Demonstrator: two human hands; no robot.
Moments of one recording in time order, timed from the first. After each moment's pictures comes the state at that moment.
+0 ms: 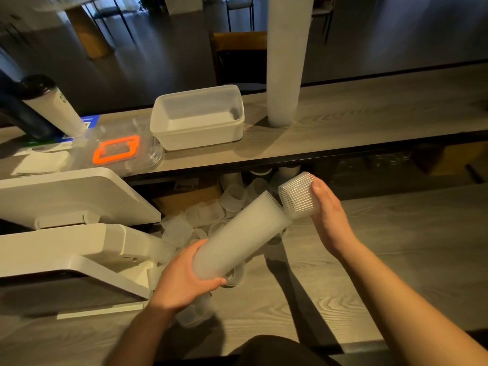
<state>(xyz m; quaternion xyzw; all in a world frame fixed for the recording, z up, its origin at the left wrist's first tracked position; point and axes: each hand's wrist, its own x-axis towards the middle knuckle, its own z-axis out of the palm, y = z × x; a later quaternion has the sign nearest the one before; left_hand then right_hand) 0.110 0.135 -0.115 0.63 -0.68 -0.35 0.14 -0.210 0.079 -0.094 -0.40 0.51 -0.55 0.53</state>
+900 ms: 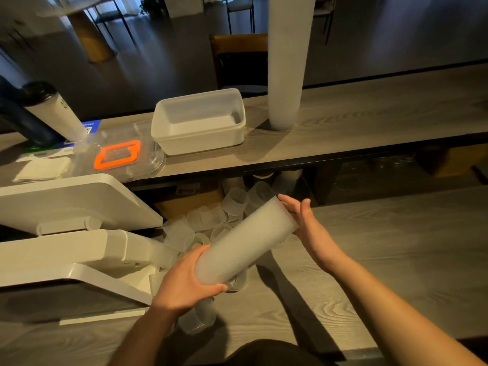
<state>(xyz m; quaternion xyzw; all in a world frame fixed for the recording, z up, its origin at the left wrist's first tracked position) 0.112 0.126 -0.119 0.63 -0.69 -0.33 0.11 -0.185 0.090 -0.113 -0.46 0.53 -0.41 0.58</state>
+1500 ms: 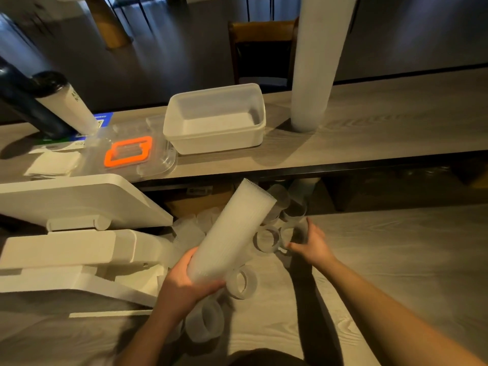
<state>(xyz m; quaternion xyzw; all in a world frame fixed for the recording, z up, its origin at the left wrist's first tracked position) 0.125 0.119 -0.129 0.71 -0.53 -0.41 0.22 -0.182 0.034 -0.238 -0.48 0.73 -0.20 0.44</state>
